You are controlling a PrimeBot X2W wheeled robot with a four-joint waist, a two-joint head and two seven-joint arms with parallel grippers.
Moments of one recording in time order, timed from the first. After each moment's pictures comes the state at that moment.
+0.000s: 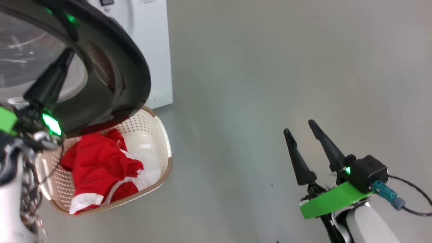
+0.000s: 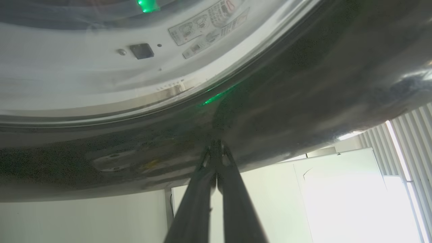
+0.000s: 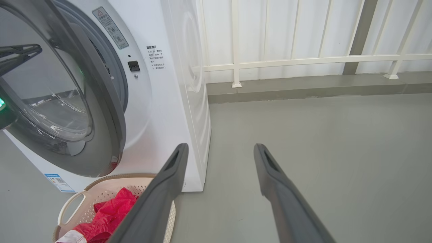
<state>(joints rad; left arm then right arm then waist) -0.70 0.23 0.16 0.38 -1.68 -0.08 0.60 -0.20 -0.04 0.17 0.18 0.31 0.13 -0.26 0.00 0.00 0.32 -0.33</state>
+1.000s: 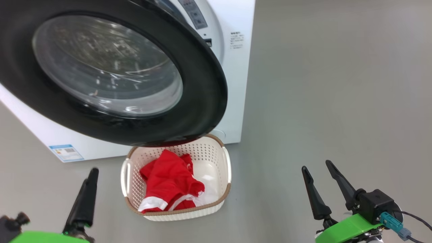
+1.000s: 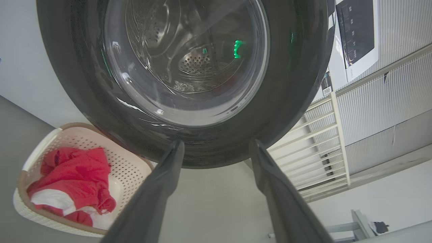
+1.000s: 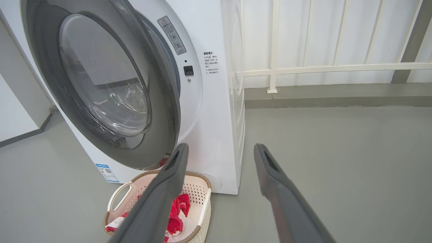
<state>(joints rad) -0.01 0.07 0.15 -0.04 -1.23 -0.08 0.17 -0.03 -0.04 0.10 0.22 0.27 0.13 -0.26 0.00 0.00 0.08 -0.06</state>
